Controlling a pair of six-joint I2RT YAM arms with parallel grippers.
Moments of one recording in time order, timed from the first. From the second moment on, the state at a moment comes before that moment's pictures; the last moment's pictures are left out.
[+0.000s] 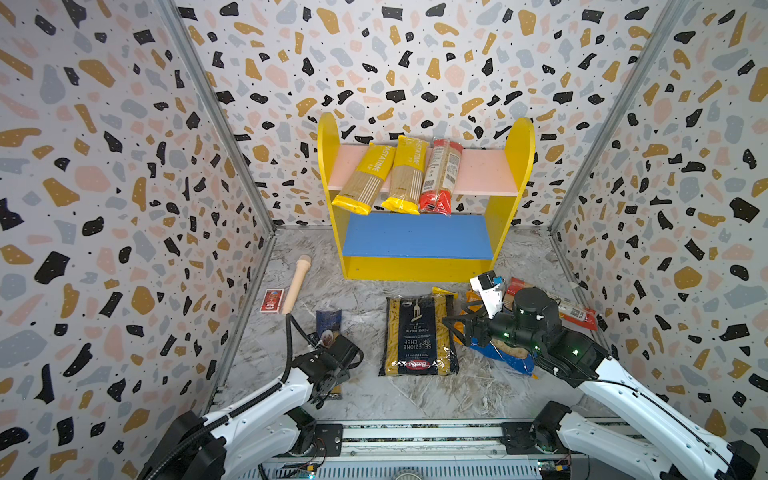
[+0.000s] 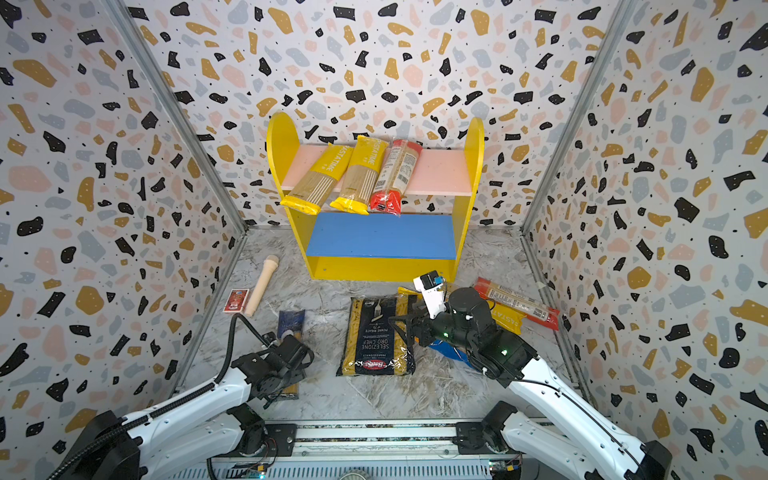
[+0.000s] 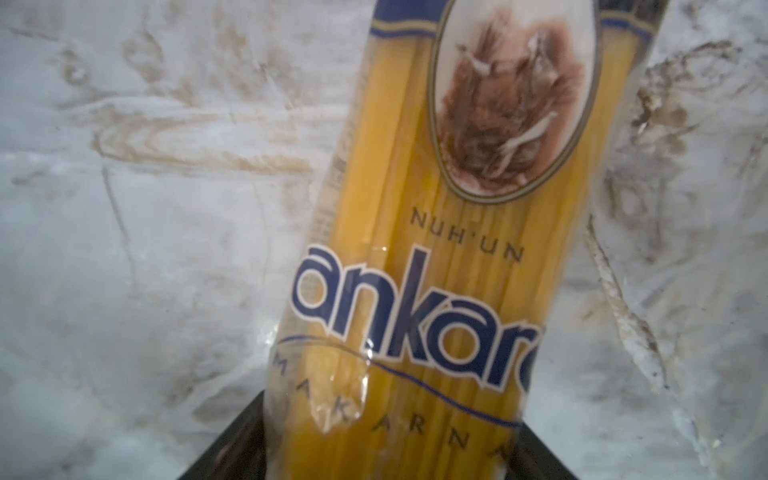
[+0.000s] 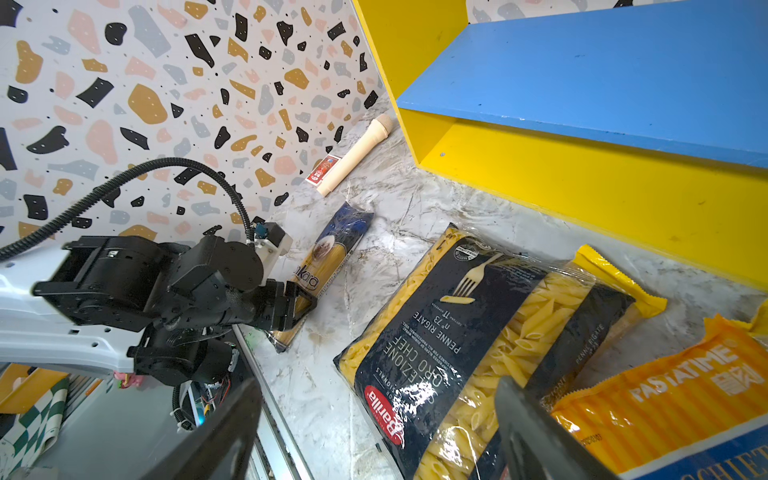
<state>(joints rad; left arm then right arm) -0.63 0.99 0.37 -0.72 -0.33 -1.03 0.73 0.84 0.84 -0.39 -0.28 0.34</state>
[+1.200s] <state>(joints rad) -0.73 1.16 0.95 -0.85 -0.08 -0.63 0.52 1.09 0.66 0.04 -0.71 0.56</state>
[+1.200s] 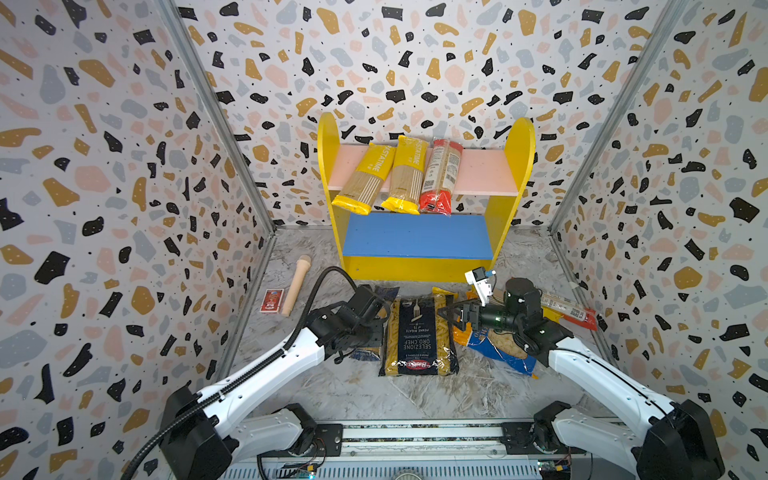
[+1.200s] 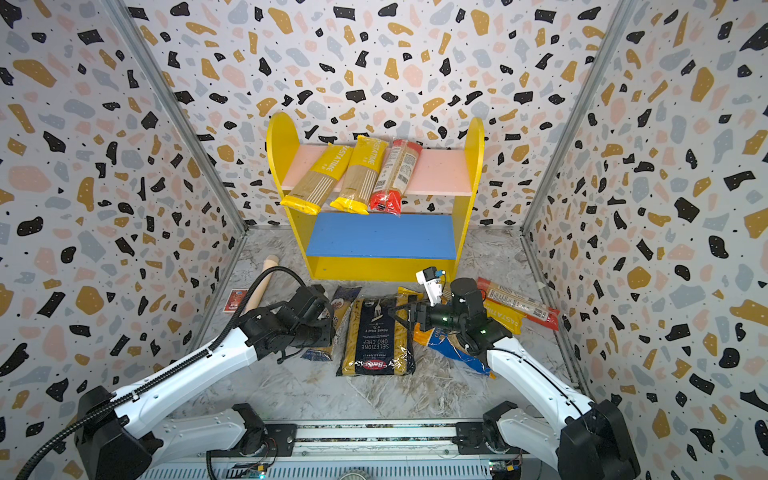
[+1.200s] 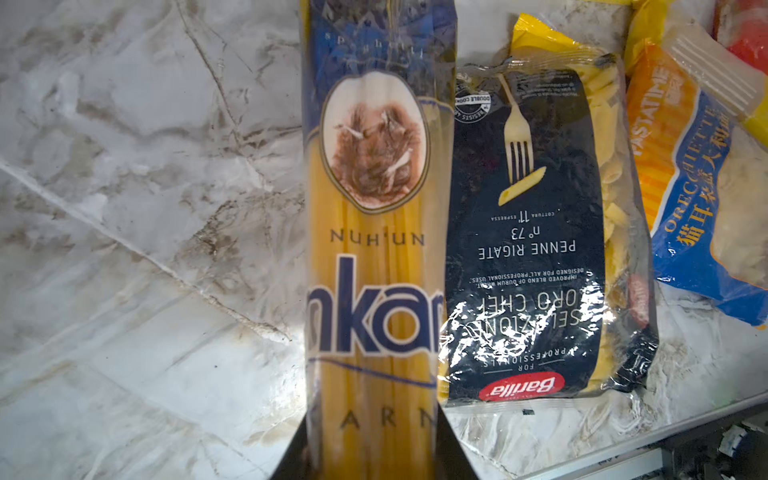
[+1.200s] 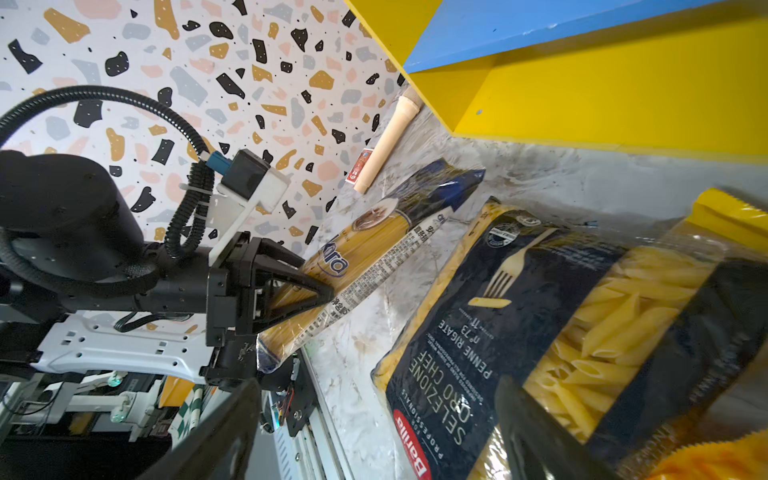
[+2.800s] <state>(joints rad) -0.73 1.10 0.94 -0.72 -0.03 -0.59 0.74 1.73 0.86 0.42 -0.74 1.09</state>
